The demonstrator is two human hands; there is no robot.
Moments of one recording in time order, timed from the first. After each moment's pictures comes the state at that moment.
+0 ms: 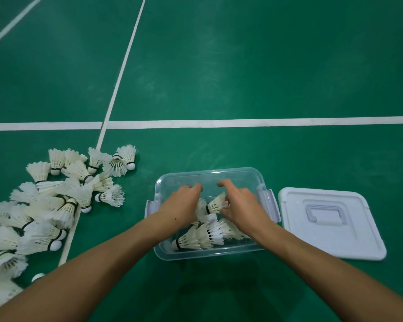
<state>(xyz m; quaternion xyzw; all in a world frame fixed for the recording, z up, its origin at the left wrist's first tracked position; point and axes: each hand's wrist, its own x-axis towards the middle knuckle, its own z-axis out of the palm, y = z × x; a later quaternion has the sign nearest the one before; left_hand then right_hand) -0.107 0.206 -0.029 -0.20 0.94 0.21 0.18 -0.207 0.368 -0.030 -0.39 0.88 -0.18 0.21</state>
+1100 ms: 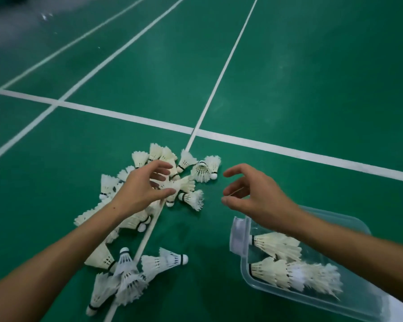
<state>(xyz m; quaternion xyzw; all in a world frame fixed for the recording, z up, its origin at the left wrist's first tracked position) 0.098 0.008 0.039 -0.39 0.83 0.38 -0.14 -0.137 0.206 0.085 -0.49 0.73 -0.33 0.34</state>
